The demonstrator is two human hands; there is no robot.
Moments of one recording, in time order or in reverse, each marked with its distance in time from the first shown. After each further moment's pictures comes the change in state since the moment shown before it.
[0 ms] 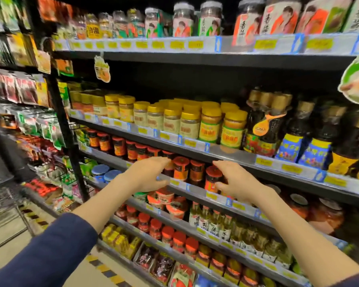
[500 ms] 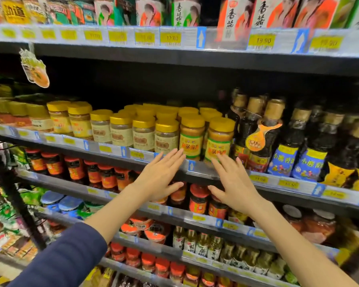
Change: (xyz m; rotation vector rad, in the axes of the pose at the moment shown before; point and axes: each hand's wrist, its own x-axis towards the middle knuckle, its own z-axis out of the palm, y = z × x) left_hand 0.142 -0.004 0.026 0.070 0.294 0.325; right_hand 0.055 0.042 0.015 -0.135 0.237 0.174
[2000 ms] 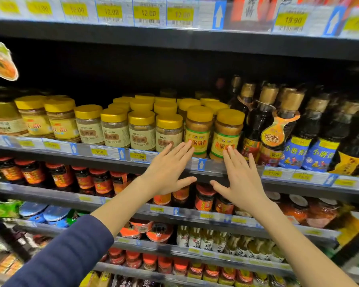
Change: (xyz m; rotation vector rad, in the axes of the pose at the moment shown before) left_hand 0.029 -0.032 0.019 -0.019 0.022 0.152; right_hand 0.019 -0.016 0.033 -0.225 0.104 0.263
